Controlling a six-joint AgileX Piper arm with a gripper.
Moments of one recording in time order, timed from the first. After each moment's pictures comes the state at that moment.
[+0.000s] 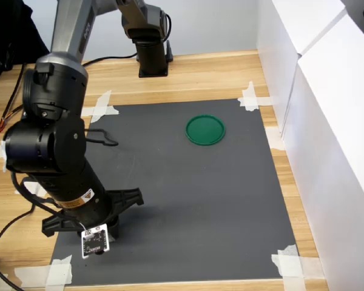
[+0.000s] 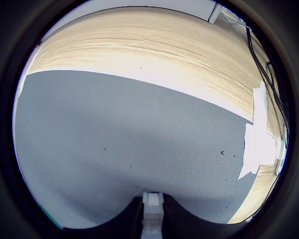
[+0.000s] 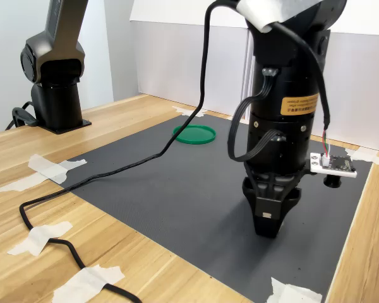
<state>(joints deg) -4.5 129.8 -109.9 1.7 62.5 -24.5</state>
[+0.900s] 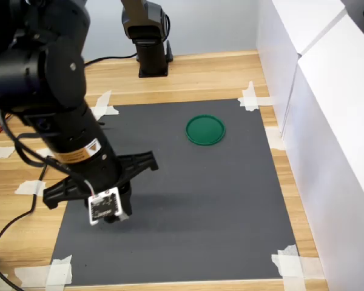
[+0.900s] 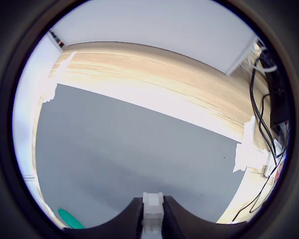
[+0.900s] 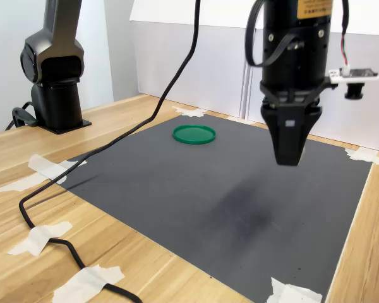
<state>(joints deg) 0.3 119.2 -111.1 5.0 69.5 -23.9</state>
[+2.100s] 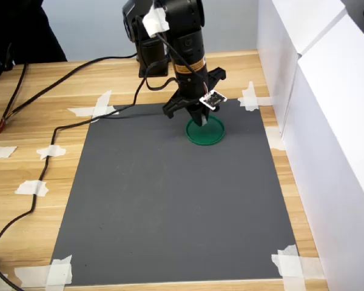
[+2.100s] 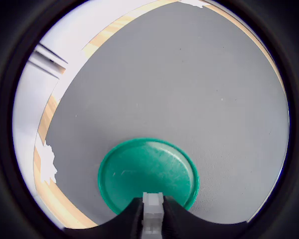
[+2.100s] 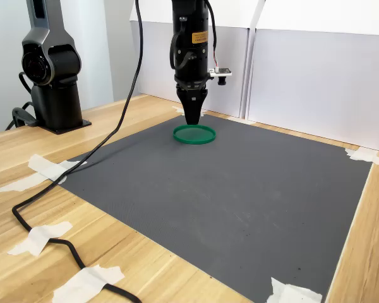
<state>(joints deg) 22.8 90.3 -52.6 8.0 44.2 -23.0</state>
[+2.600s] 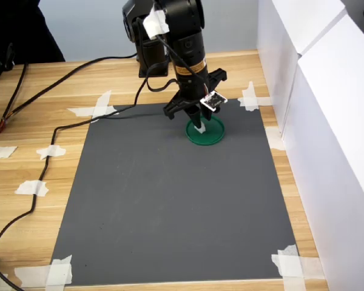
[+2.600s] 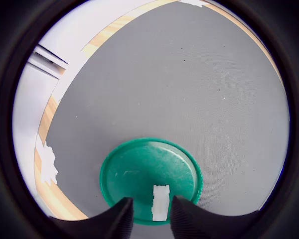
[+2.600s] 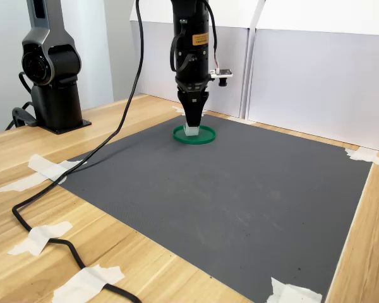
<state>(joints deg) 22.8 90.6 -52.6 8.8 44.8 -23.0</state>
